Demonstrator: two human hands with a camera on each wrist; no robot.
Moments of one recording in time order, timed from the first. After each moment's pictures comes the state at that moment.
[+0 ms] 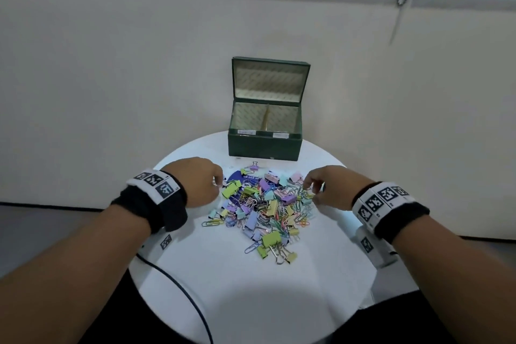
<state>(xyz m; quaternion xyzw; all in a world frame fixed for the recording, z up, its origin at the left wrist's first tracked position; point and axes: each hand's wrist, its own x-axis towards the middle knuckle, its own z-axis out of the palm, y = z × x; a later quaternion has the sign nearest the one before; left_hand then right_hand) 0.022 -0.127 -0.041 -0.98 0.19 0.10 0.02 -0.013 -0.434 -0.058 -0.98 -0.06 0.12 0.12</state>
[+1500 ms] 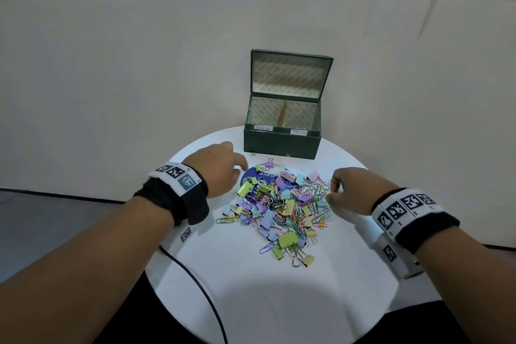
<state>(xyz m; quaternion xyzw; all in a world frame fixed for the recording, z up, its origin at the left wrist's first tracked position) 0.034 -0.134 -0.049 -0.98 0.21 0.03 -0.04 -0.008 -0.436 -0.073 -0.99 -0.02 0.07 0.09</state>
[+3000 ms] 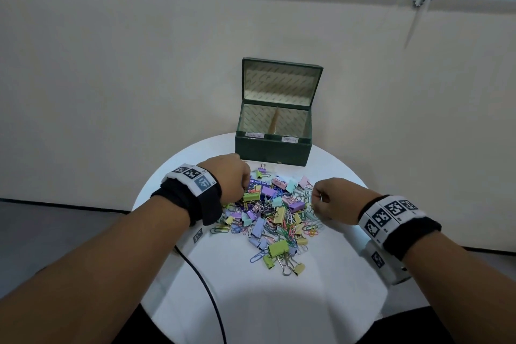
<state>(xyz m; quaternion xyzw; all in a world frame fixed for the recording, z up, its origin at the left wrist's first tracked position) 0.038 -0.169 -0.048 -0.98 0.19 0.06 -0.03 -0.017 -0.419 -0.070 -0.99 -0.06 0.10 0.11</state>
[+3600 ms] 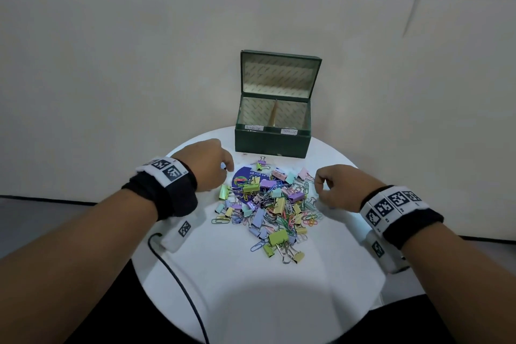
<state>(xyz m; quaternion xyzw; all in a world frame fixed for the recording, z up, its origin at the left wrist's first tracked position) 0.035 -0.135 -0.034 -0.98 0.18 0.05 -0.03 -0.019 -0.428 -0.059 -0.98 -0.05 0.09 0.15</state>
